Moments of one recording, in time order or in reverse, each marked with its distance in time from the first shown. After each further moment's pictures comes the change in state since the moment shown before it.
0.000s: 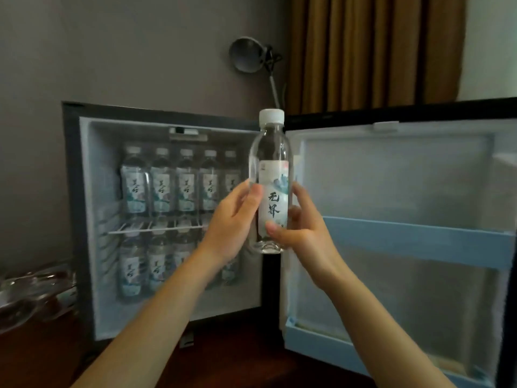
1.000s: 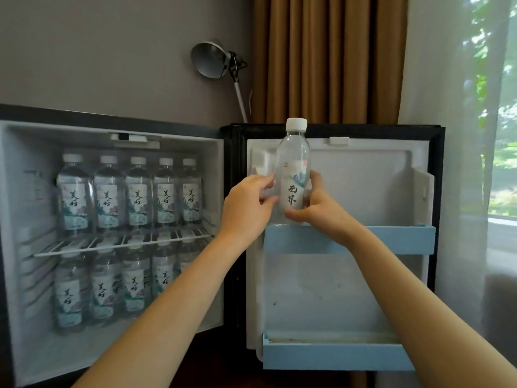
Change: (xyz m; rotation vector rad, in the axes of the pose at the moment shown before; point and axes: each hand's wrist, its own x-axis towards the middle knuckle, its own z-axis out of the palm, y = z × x) left_hand 0.072 -0.019 0.083 0.491 0.077 0.188; right_hand 0.055 -0.002 -0.120 -0.405 0.012 0.130
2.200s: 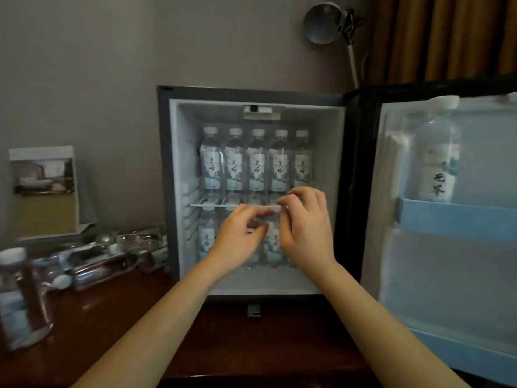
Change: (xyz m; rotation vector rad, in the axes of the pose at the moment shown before) left_hand -0.115 -0.110 -0.145 0.039 -0.044 -0.331; right_hand -0.011 0.000 0.225 -0.425 0.377 -0.671
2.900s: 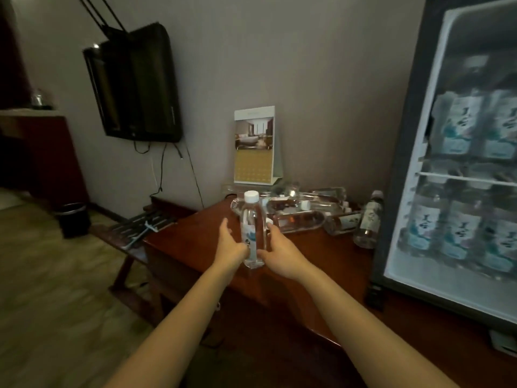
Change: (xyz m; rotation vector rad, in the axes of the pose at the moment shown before) left_hand -0.177 -0.161 -0.271 0.078 0.743 -0.954; right_hand -0.060 -0.288 0.242 0.926 -1.184 0.239
